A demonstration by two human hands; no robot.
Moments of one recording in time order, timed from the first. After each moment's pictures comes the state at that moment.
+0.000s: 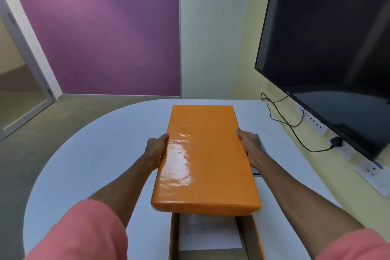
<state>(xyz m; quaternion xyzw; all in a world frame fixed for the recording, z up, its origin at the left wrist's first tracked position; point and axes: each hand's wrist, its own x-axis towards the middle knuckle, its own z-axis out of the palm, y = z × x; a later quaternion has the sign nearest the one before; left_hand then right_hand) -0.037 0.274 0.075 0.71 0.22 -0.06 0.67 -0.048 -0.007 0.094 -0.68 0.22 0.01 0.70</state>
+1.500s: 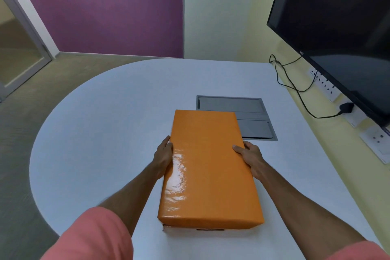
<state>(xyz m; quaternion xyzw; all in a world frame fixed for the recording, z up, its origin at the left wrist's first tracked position) -0.124 0.245 -0.042 0.75 0.17 -0.14 0.62 -0.126 -0.030 -0.029 -0.70 0.26 0.12 0.65</state>
